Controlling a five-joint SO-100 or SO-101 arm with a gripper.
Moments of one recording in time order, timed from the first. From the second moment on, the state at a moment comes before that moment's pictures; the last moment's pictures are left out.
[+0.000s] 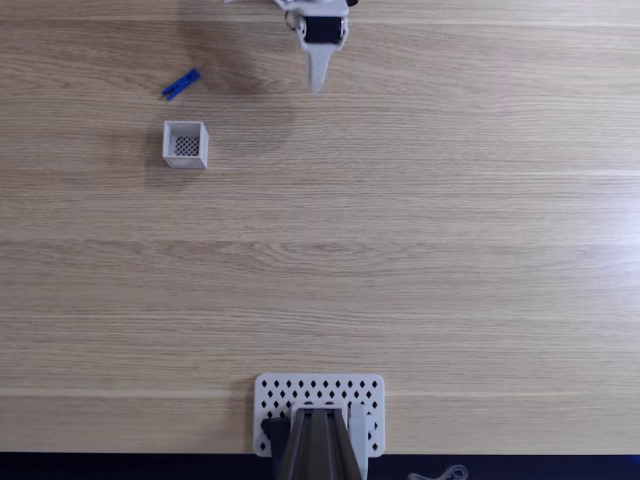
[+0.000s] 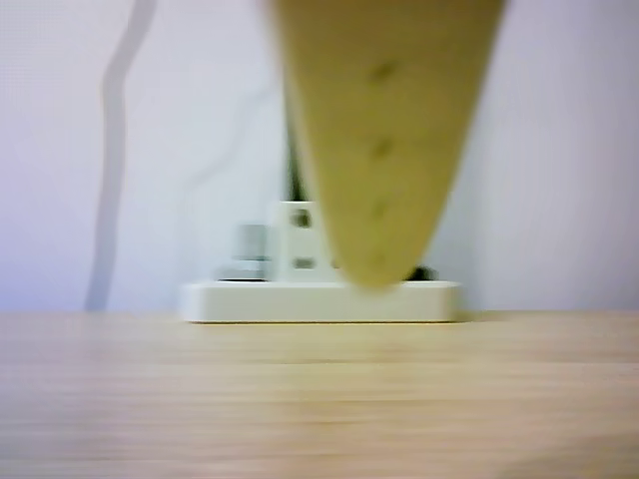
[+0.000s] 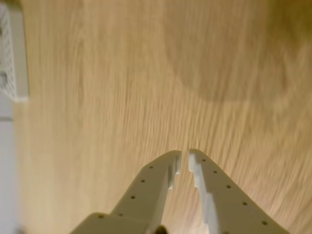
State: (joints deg) arm 4.5 151.4 163.1 41.3 -22.5
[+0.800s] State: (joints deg) arm 43.0 120.4 150.6 23.5 -90.6
